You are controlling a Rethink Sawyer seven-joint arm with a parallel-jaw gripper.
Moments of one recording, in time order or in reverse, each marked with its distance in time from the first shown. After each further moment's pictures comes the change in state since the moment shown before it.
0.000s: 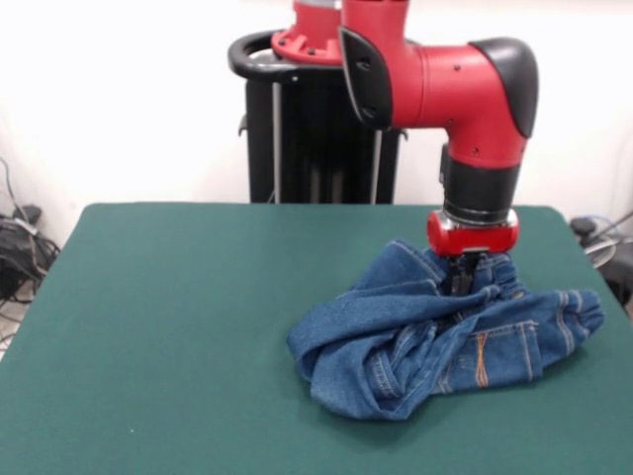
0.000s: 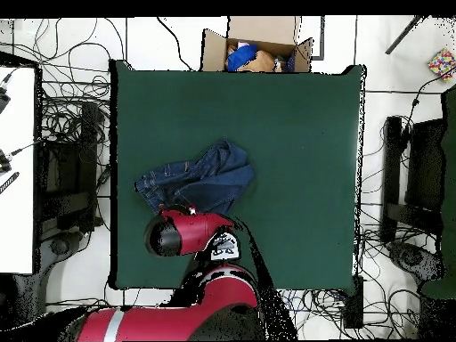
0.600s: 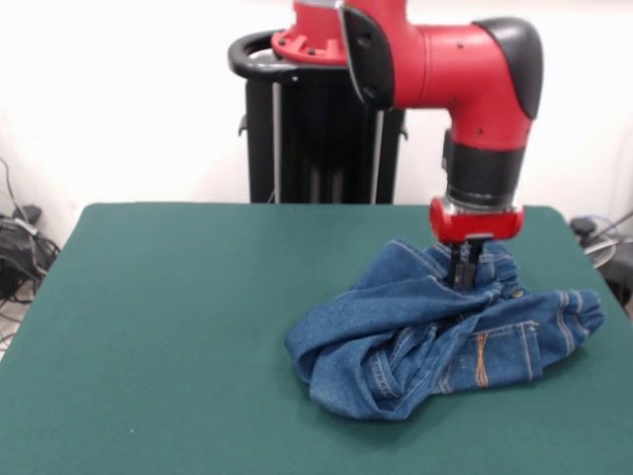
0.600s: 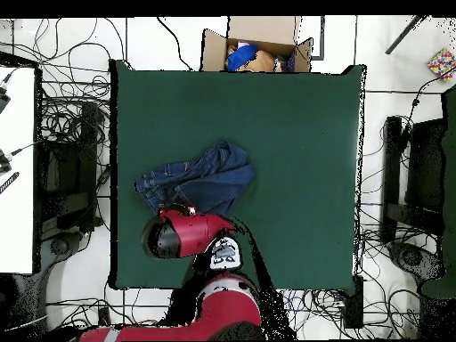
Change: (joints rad) arm -0.015 -0.139 0.000 0.047 0.000 0.064 0.000
